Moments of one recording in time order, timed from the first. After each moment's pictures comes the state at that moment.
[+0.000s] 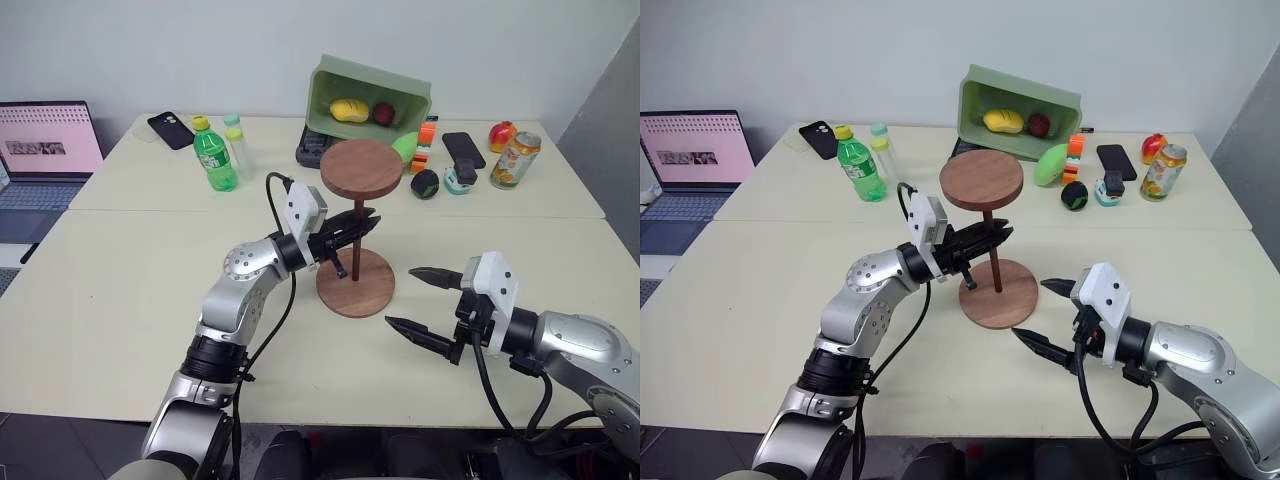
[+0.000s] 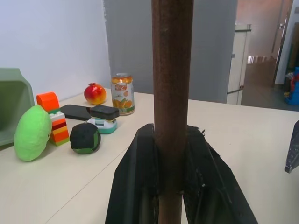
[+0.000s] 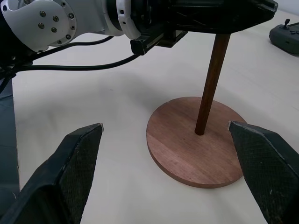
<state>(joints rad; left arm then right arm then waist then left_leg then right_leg) -0.55 0.27 -0.13 0.05 -0.38 0.19 -0.82 -0.06 -0.74 -0.06 -0.81 0.69 0.75 0.58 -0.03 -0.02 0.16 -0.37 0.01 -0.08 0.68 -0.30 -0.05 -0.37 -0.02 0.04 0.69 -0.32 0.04</state>
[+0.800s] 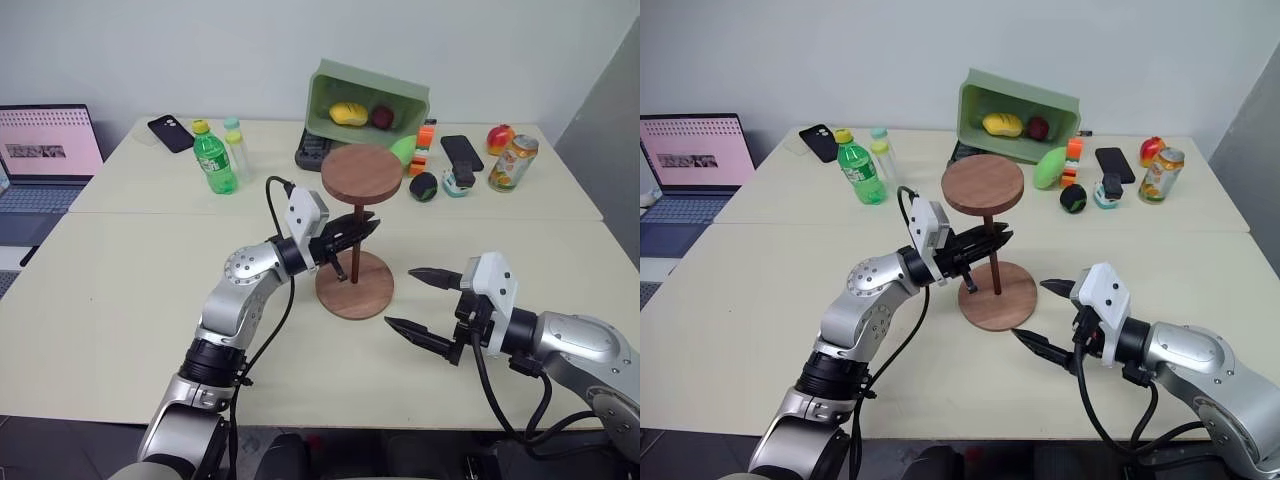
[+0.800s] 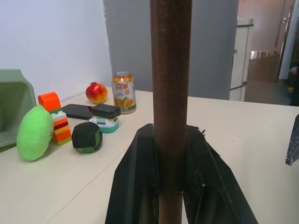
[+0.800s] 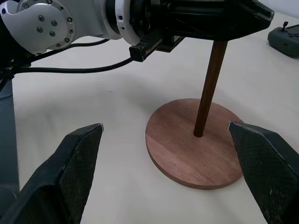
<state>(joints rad) -0.53 0.28 -0.16 0.04 -0.37 0.18 -0.79 -0.06 -0.74 -0.05 -0.81 0.69 0.75 0.58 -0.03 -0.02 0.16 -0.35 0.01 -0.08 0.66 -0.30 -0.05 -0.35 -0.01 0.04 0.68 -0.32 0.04</state>
